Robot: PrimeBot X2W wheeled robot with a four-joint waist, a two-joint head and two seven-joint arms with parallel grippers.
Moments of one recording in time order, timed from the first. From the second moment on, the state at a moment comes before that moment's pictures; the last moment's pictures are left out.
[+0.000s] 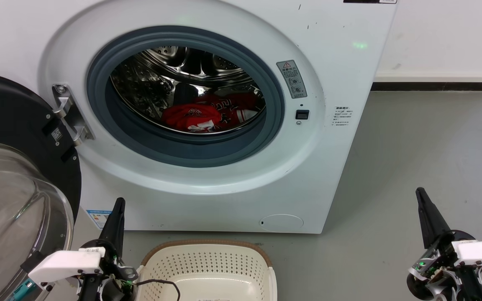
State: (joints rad) left arm -0.11 0.05 0.11 0.25 -1.61 -0.13 0.11; right arm -0.10 -0.05 -0.11 0.25 1.62 0.13 0.11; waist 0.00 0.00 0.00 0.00
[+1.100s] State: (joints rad) left arm -0.09 0.05 0.08 0.26 -1.60 -0.13 0.08; right arm -0.08 -0.05 -0.10 0.25 1.61 0.13 0.09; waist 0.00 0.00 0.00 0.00
